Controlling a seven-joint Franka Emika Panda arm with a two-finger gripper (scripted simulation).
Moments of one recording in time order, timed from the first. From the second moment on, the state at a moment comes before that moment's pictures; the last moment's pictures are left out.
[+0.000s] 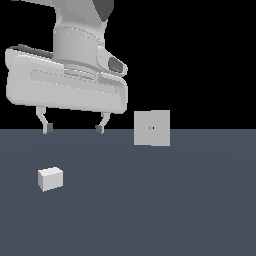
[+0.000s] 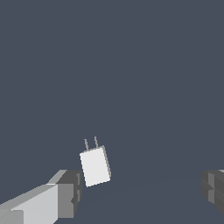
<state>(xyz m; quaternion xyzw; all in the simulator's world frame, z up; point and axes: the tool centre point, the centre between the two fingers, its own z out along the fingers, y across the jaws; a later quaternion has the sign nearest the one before) -0.045 0.103 0.098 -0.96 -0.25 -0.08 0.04</state>
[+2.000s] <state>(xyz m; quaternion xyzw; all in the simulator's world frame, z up) -0.075 0.136 0.012 -0.92 -0.38 -0.13 0.05</state>
